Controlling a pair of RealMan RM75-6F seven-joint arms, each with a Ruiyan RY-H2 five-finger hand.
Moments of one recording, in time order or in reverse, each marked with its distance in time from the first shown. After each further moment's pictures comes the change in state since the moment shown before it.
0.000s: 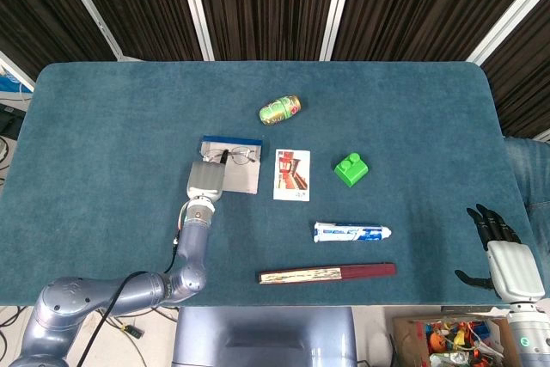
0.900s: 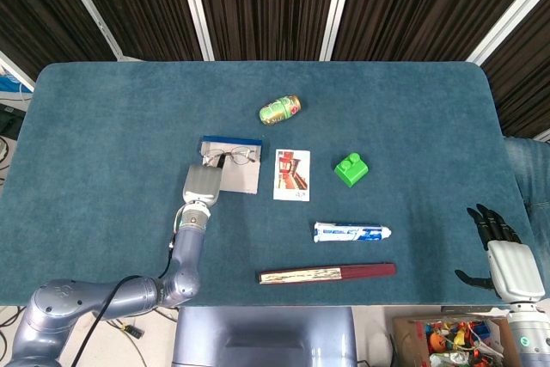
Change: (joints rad) left arm 0.039 0.016 0.028 -0.036 0.039 0.007 -0.002; right arm 0.000 0.001 0.002 -0.002 0.006 -0.002 -0.001
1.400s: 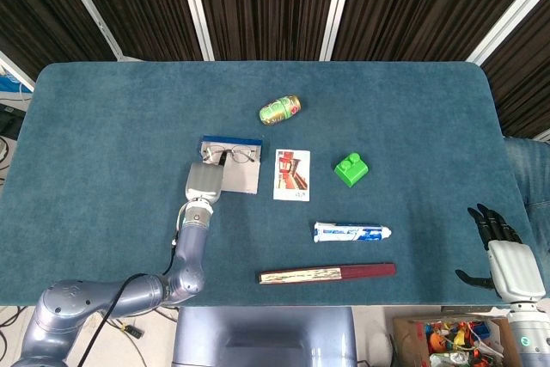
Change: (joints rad) left arm -0.022 -0.035 -0.025 0.070 -0.007 -0.016 0.013; right arm 0.000 0.001 0.000 0.000 0.001 -0.001 0.003
